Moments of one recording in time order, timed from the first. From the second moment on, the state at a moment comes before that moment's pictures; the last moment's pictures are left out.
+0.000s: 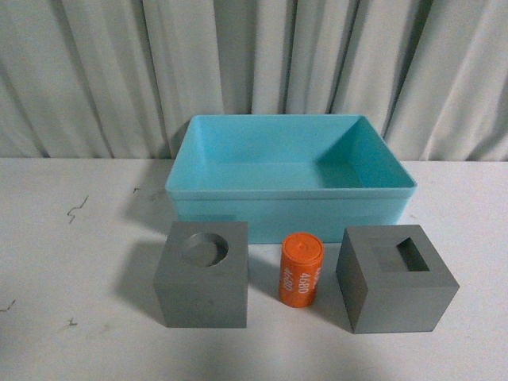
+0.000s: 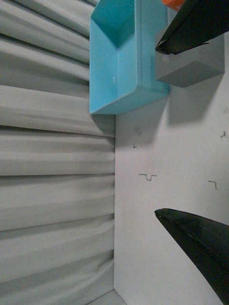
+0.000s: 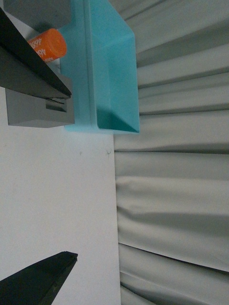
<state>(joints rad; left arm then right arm) 0.00 0.01 0.01 0.00 0.00 -0.02 0.00 0.00 0.01 0.00 0.00 0.01</state>
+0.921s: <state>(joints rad) 0.00 0.01 0.01 0.00 0.00 -0.02 0.00 0.00 0.01 0.00 0.00 0.01</state>
